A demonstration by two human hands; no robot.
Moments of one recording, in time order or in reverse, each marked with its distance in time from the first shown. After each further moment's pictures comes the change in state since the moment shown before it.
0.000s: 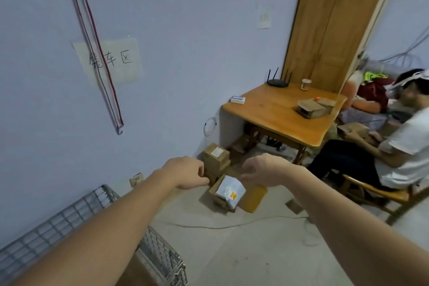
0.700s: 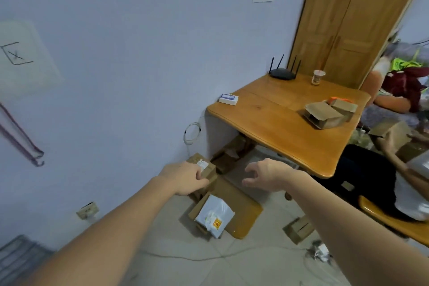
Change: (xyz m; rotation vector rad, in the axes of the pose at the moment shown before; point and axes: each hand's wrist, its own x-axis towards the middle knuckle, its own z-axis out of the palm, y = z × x) left_hand 0.395 0.052 -0.030 -0.048 -0.079 -0.083; right_hand 0.325 0.265 -0.062 0.001 -0.111 -0.003
